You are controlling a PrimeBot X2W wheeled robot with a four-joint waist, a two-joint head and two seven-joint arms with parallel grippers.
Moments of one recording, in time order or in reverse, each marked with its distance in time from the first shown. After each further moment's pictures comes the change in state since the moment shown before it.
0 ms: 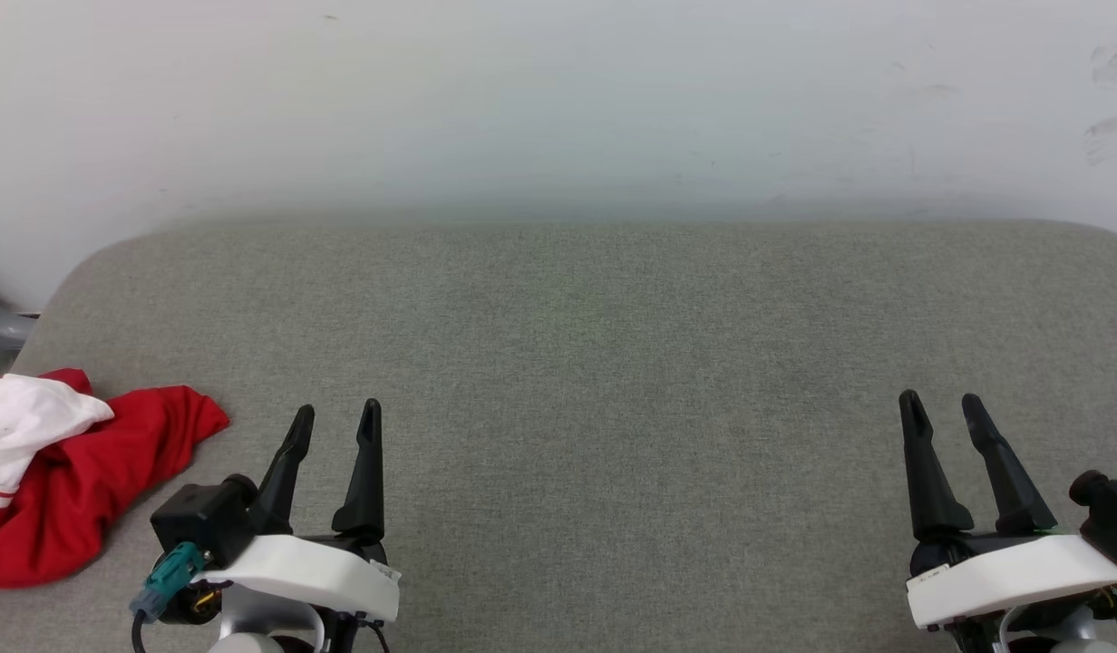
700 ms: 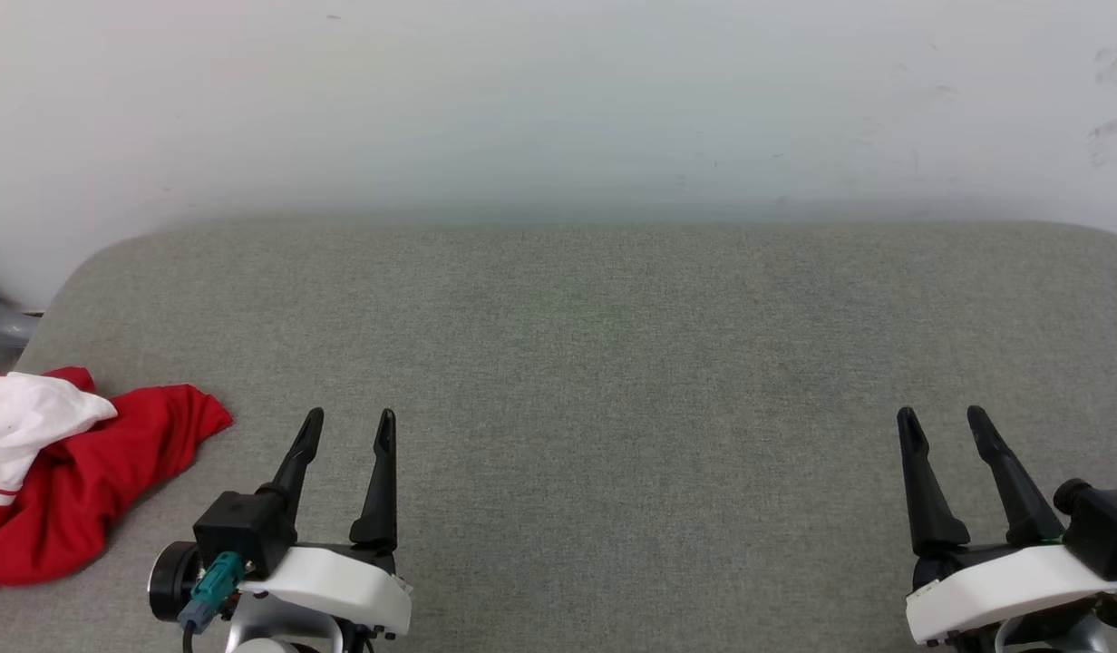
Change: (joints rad) left arm 0.002 0.020 -0.044 0.020 0.160 0.033 -0.048; right arm 0.025 0.000 -0.014 -0.017 -0.154 0.000 0.018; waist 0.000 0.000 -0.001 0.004
